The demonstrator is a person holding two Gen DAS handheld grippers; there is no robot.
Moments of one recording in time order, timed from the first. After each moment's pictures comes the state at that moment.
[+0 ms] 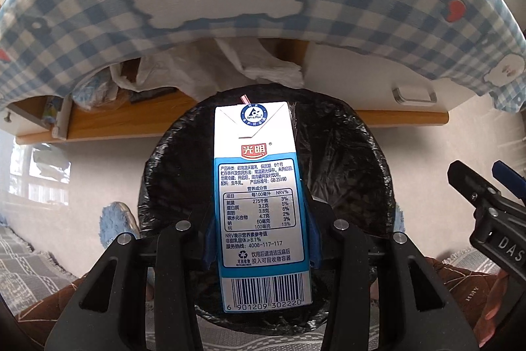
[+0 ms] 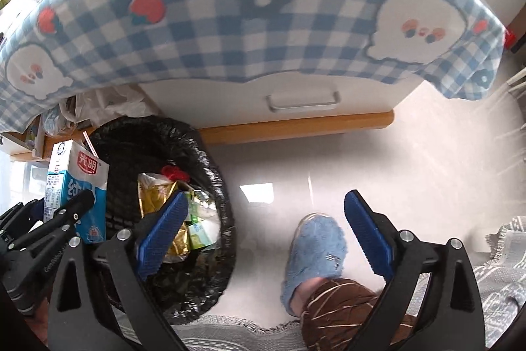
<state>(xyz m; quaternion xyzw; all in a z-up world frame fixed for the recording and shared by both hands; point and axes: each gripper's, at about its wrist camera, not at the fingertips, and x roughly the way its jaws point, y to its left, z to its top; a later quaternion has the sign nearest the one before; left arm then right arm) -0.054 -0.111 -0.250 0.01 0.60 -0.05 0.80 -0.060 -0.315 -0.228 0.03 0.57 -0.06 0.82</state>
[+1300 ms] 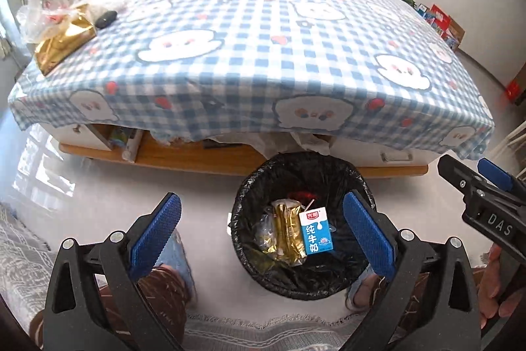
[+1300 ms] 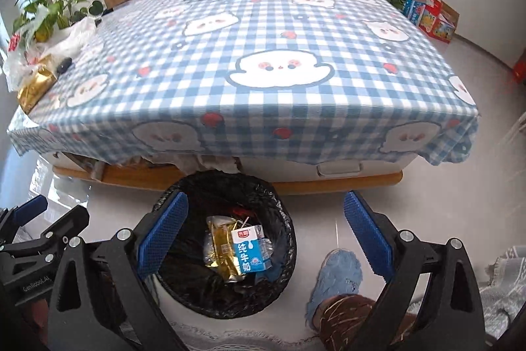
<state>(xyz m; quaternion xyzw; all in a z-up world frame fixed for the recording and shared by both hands) -0.119 -0.021 -0.086 -0.02 0.50 -0.01 0.87 -0.100 -0.245 -0.081 0.03 0.48 0.01 0.88</state>
